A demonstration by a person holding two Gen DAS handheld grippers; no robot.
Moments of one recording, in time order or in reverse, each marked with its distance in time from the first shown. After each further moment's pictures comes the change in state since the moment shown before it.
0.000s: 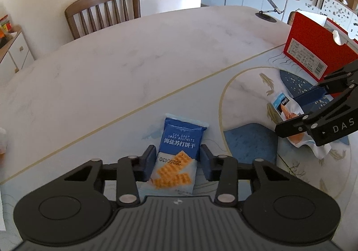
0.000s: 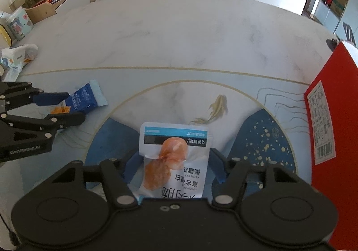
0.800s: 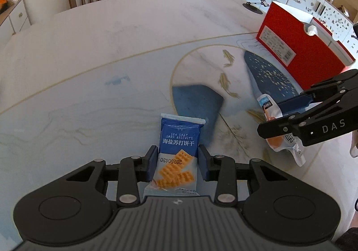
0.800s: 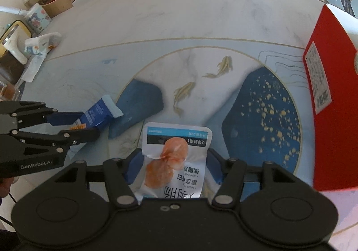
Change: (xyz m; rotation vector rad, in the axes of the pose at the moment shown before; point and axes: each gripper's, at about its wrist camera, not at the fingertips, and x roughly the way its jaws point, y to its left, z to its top) left arm -0.043 -0.045 -0.036 -0.125 0.090 -0.077; right arm -0.037 -0.007 -0.050 0.013 0.052 0.108
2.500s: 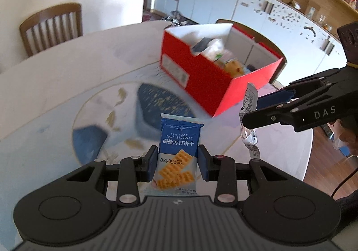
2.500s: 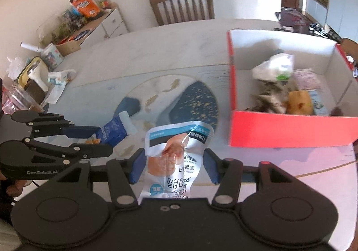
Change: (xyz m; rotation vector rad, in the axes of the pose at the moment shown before) left arm -0.074 -0.150 0.017 0.172 -0.104 -0.155; right arm -0.156 -0.075 -0.076 0.087 -0.212 0.005
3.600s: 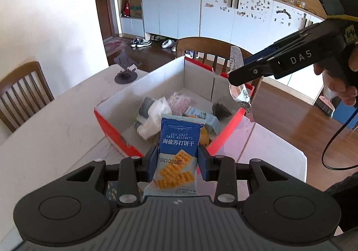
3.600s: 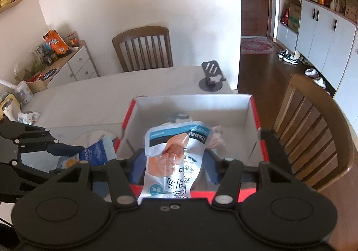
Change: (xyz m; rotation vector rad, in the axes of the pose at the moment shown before) left arm 0.058 -0.114 0.128 0.257 -0.054 -0.005; right arm -0.074 -0.151 0.073 -0.024 -0.163 -0.121
